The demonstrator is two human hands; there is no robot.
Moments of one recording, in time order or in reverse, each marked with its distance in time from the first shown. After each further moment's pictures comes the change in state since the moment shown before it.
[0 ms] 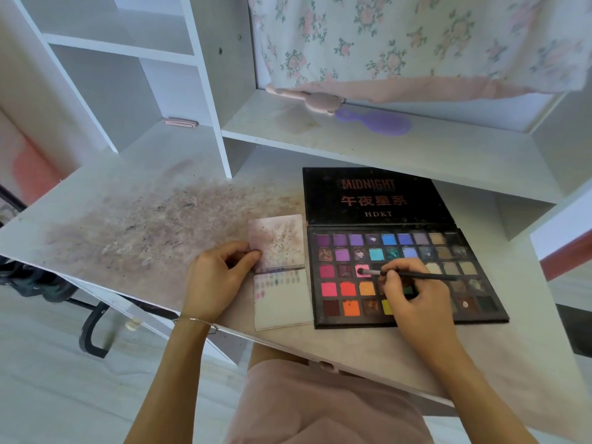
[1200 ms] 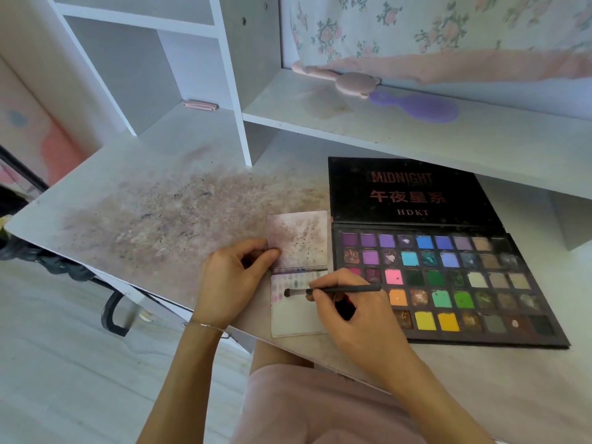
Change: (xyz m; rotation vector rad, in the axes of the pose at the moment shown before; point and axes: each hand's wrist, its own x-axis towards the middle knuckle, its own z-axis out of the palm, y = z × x) left_hand -0.001 -0.002 0.000 -0.012 0.011 -0.027; right_hand -0.004 -0.048 0.064 0.158 -0.408 0.026
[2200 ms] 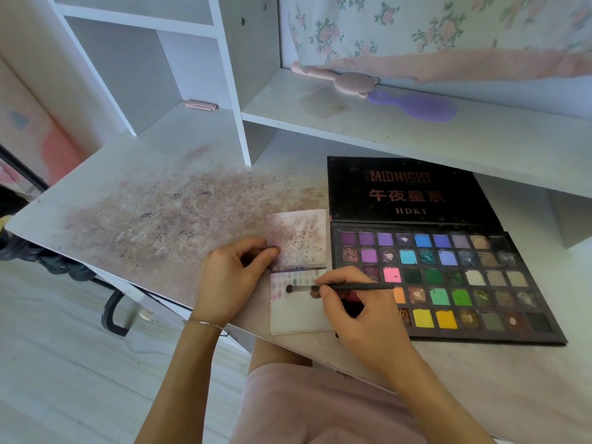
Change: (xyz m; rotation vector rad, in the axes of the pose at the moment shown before) left_hand 0.000 0.001 0.000 0.016 0.006 0.004; right_hand -0.002 0.002 -0.002 0.104 0.053 -0.034
